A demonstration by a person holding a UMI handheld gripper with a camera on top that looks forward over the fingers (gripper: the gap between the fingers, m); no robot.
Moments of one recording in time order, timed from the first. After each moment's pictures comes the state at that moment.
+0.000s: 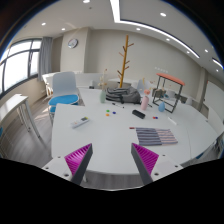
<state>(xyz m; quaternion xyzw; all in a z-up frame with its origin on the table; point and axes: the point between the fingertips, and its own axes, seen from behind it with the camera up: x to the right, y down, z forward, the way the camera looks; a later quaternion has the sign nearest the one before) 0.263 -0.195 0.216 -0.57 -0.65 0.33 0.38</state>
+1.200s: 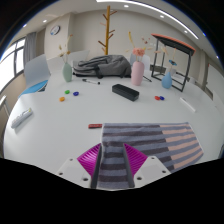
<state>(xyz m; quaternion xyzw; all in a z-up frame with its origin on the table) -0.052 -0.002 -0.023 -0.63 -0.65 0.29 0.31</state>
